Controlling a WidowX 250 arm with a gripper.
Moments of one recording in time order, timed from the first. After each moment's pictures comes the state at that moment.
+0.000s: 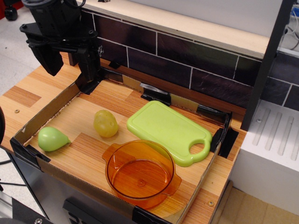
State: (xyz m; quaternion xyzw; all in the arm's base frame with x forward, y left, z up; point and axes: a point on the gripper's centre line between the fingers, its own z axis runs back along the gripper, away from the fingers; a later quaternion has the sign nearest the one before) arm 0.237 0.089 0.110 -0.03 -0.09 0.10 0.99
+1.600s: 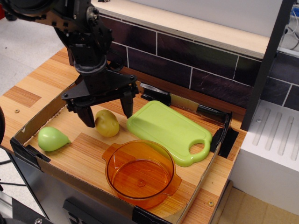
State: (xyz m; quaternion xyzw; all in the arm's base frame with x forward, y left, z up) arm 0.252 0.057 0.025 -0.03 -0.08 0.38 0.92
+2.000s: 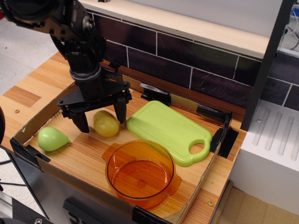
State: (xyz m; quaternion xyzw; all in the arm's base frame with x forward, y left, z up) arm 0.251 0.062 0.009 -0.02 -0.07 0.38 0.92
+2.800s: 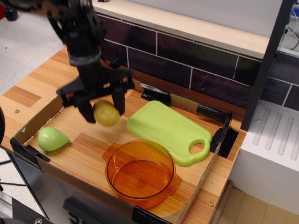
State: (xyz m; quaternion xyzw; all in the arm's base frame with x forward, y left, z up) arm 0.249 0.055 0.042 -0.05 -0.04 0.39 0.92
